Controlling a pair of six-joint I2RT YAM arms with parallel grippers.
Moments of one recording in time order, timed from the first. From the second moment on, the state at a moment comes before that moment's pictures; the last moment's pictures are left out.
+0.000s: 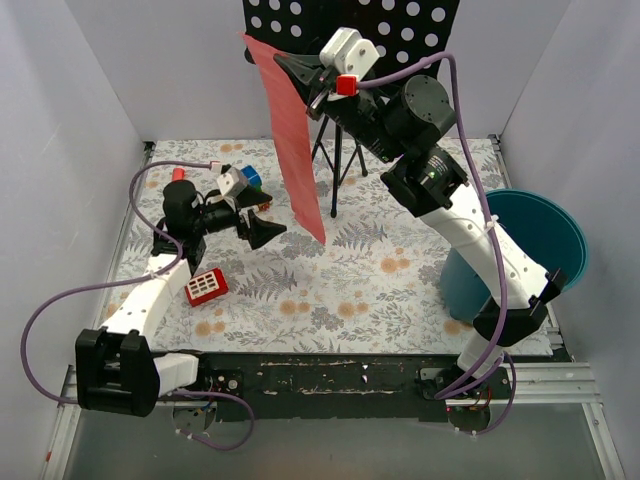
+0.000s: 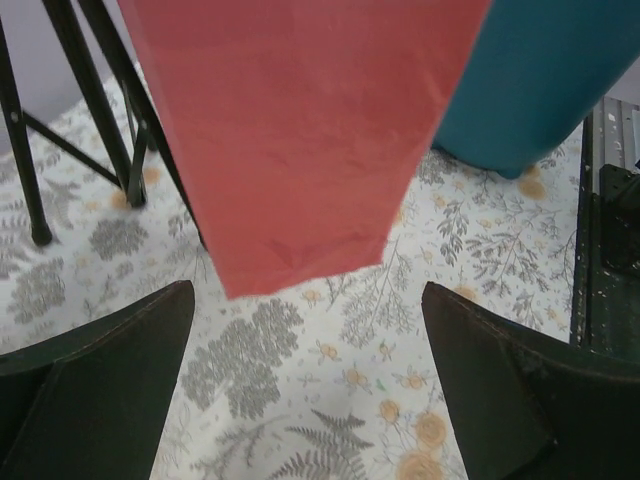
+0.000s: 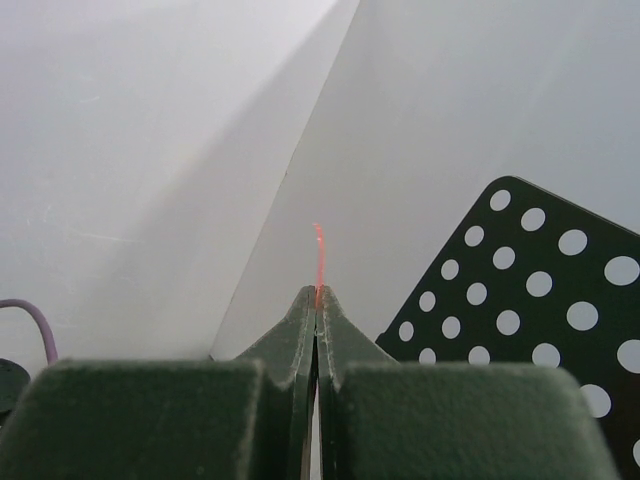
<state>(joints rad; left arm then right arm) -0.11 1.17 0.79 0.23 1.04 0.04 0.92 1.69 2.20 0.00 -0.15 -0.39</state>
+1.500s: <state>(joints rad) -0.41 0.89 0.77 -0.31 0.83 0.19 0.86 1.60 1.66 -0.05 0.09 -0.46</state>
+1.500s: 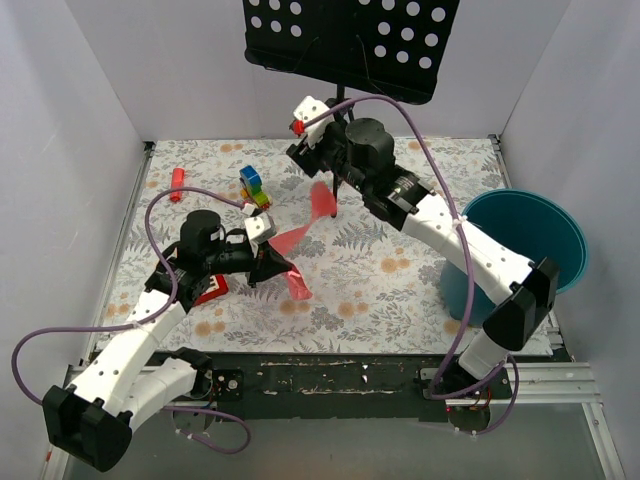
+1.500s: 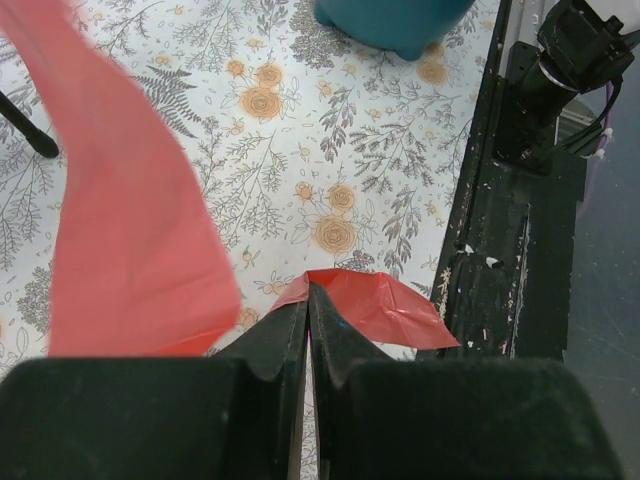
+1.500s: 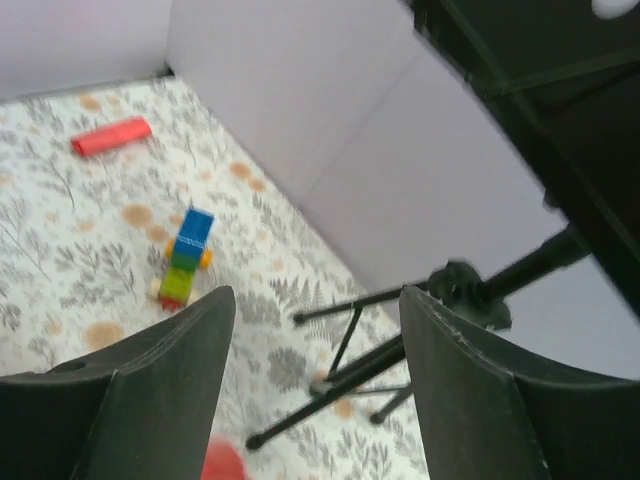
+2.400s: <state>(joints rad) -0.38 1.10 1.08 -0.18 0.80 -0.12 0.72 1.13 1.01 -0.23 -0.61 -0.42</state>
